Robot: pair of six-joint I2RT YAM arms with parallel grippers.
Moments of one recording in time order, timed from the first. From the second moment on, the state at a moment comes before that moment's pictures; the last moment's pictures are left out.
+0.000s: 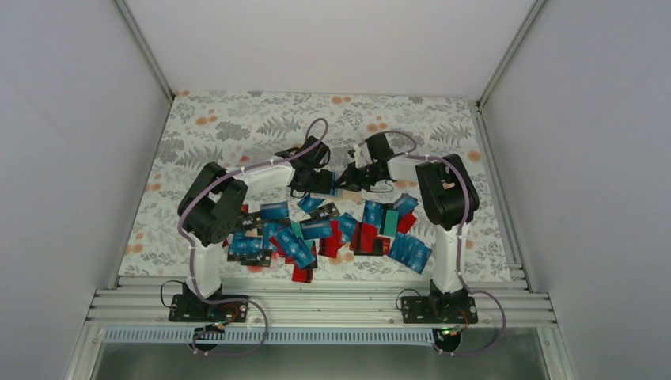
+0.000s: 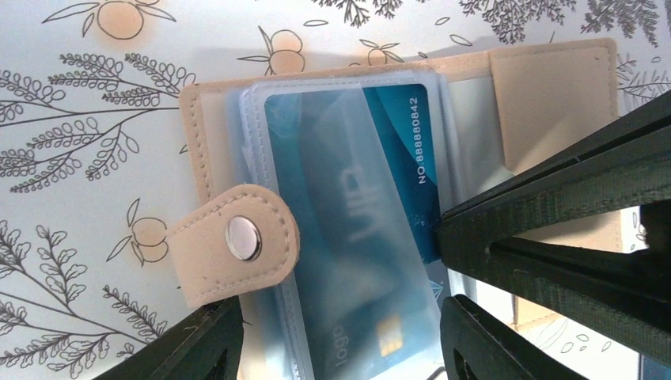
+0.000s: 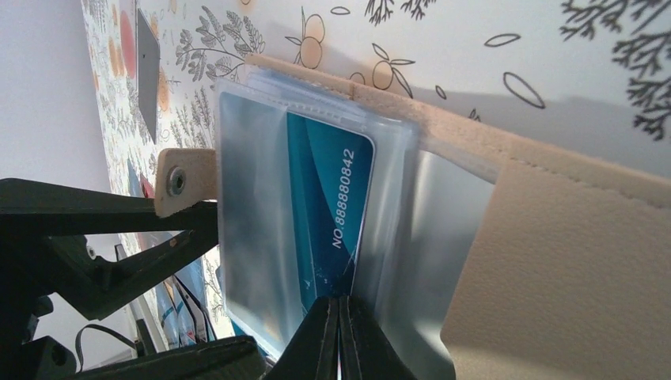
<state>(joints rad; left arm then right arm) -0.64 1.98 1.33 -0.45 0.06 -0.51 0.37 2.10 1.24 -0.22 -0.79 0.47</state>
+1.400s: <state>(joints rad) -0.64 1.98 1.33 -0.41 0.15 -0.51 0.37 2.12 1.25 -0.22 -0.79 0.47</state>
